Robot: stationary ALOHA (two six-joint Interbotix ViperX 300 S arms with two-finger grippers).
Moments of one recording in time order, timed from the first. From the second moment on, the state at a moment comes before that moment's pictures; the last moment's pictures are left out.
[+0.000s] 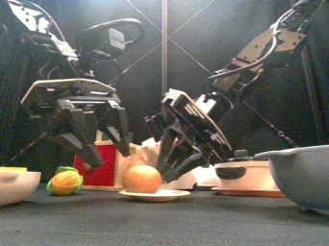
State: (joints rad) left arm -0.14 -0.03 0.79 0.62 0.14 -0.08; right arm 0.01 0.23 0.55 -1.16 0.12 2.02
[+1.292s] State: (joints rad) left arm -0.12 0.11 0.67 0.43 0.14 -0.09; right arm 0.00 0.14 0.66 -1.15 0.13 2.03
